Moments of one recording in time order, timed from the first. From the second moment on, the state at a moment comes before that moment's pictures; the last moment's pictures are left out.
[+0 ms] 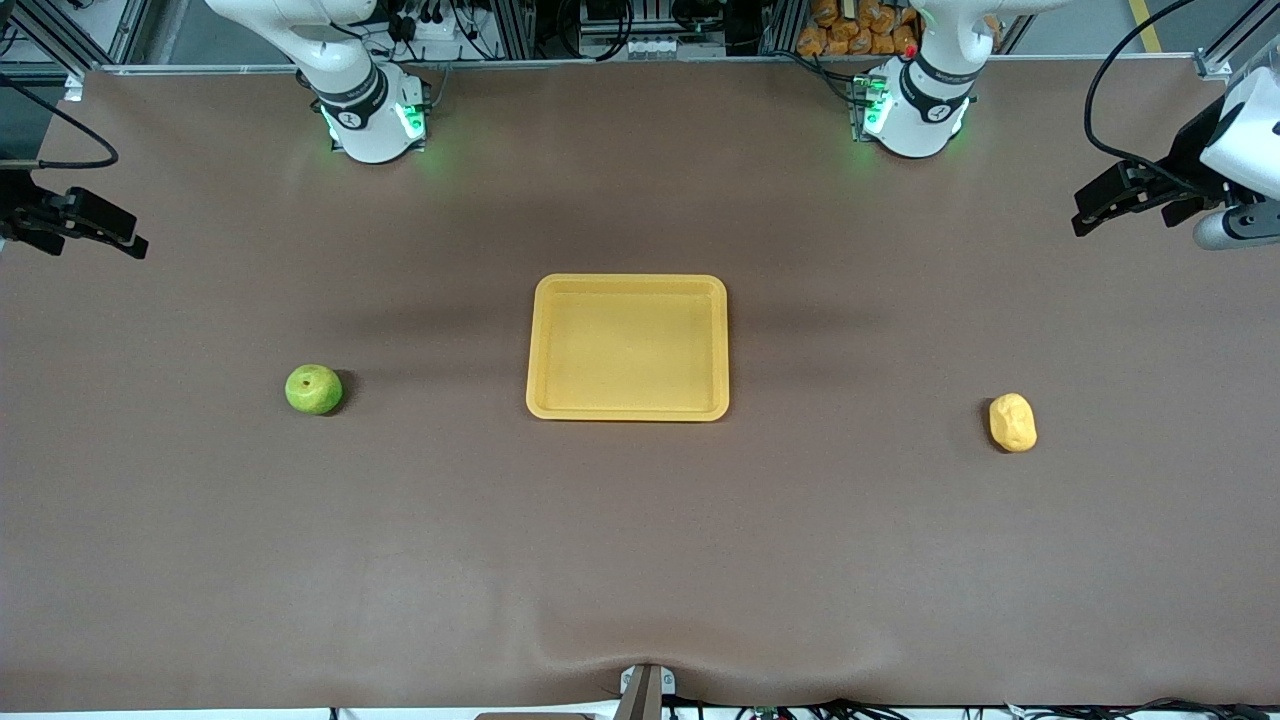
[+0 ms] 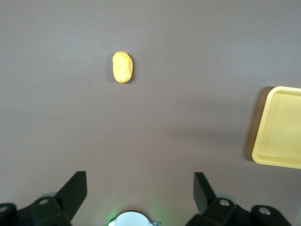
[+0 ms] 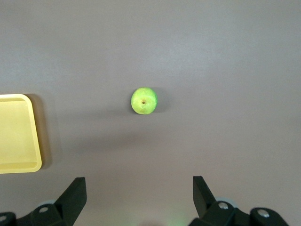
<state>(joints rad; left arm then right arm) 0.00 -0.10 -0.09 -1.64 0.05 1.53 -0.18 -0.04 -0.08 -0.05 -1.67 0.02 1.54 -0.02</state>
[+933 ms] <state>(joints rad) 0.01 -0.09 -0.09 -1.63 0.05 1.50 -0.17 -0.04 -0.06 -0.05 -1.73 0.02 1.61 -0.03</state>
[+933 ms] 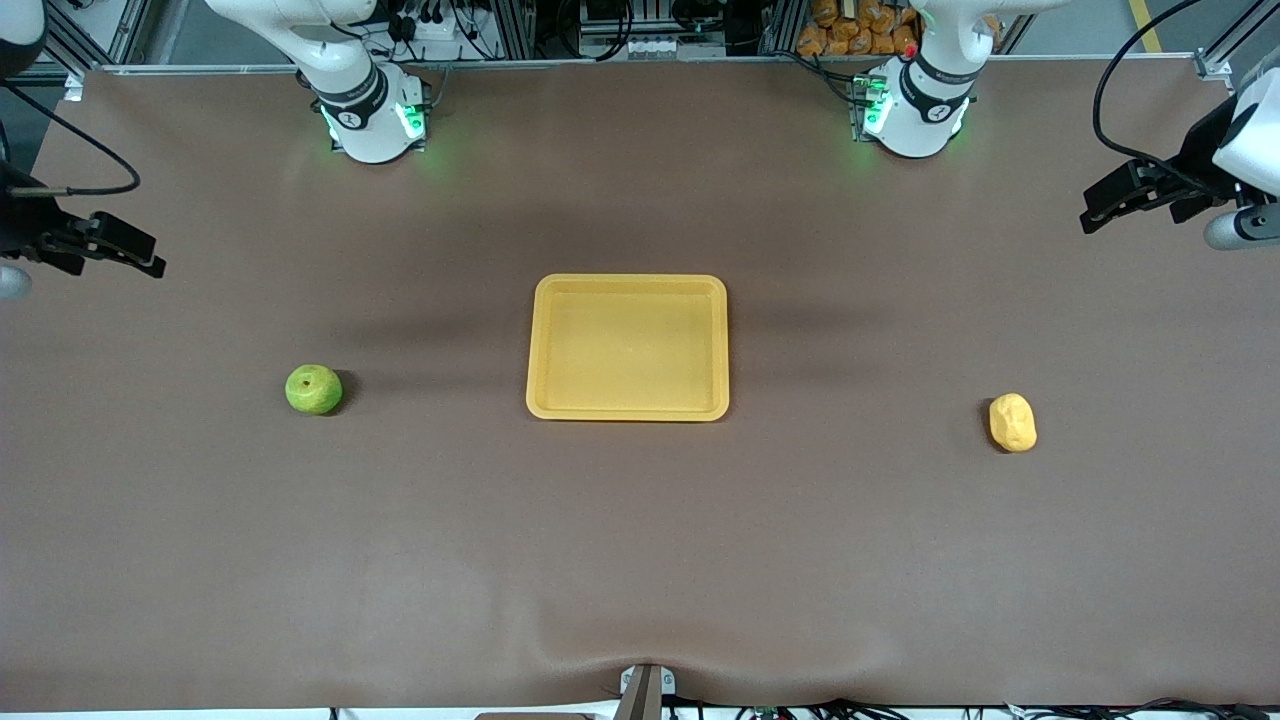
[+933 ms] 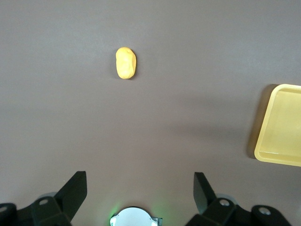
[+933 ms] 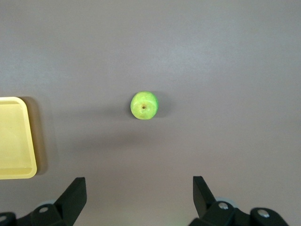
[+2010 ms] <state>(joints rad) 0.07 0.06 -0.08 -1.90 0.09 1.93 -0.16 -0.04 -0.04 -0.05 -1.92 0.02 1.84 -0.07</state>
